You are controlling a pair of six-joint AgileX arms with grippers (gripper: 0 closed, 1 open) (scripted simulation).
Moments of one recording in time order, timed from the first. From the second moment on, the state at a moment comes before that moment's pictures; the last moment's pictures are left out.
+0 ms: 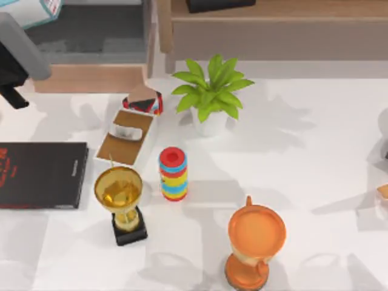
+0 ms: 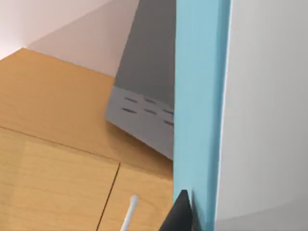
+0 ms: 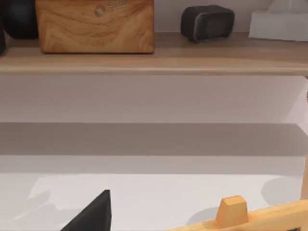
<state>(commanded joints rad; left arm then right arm) -0.04 1.39 0.59 0.78 0.03 1.25 0.00 0.00 0.00 0.00 0.00 0.00</state>
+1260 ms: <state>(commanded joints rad) 0.03 1.50 0.12 0.85 0.06 1.62 0.00 0.00 0.00 0.00 0.00 0.00</state>
